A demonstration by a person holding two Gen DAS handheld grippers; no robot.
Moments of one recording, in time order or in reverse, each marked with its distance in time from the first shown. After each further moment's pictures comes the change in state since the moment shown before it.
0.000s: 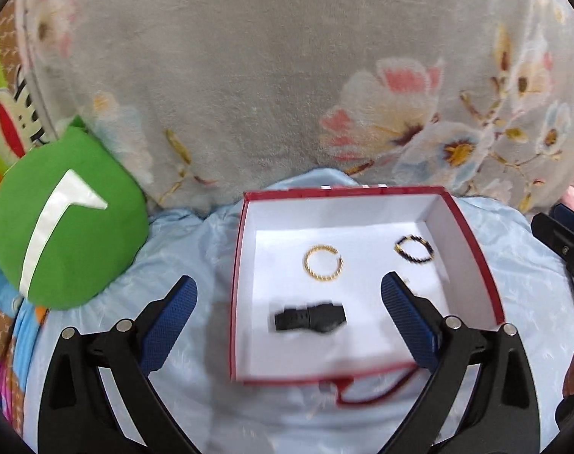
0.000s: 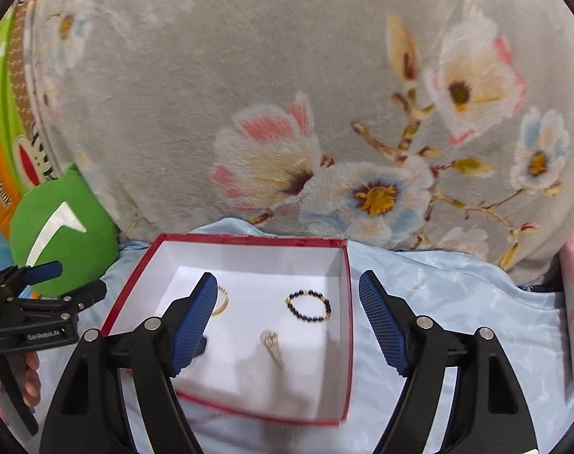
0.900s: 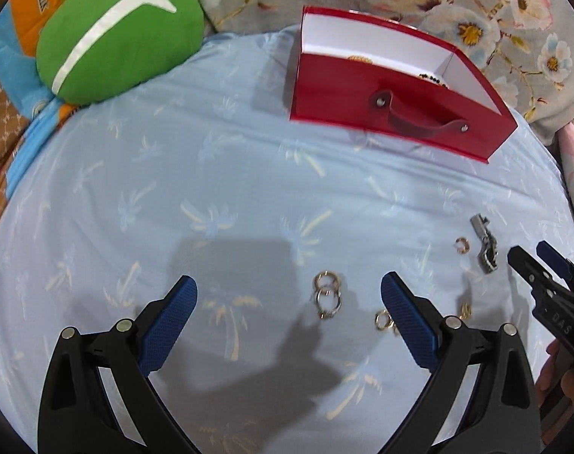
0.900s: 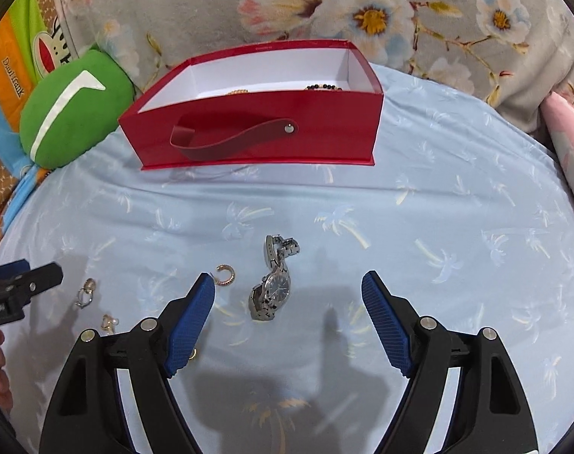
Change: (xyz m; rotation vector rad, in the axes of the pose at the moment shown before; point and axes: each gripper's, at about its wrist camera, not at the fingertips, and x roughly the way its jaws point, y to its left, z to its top) left arm -0.053 0.043 -0.239 -0.142 0.291 0.011; right arm -0.060 0.052 -0.237 0.039 0.310 -0.027
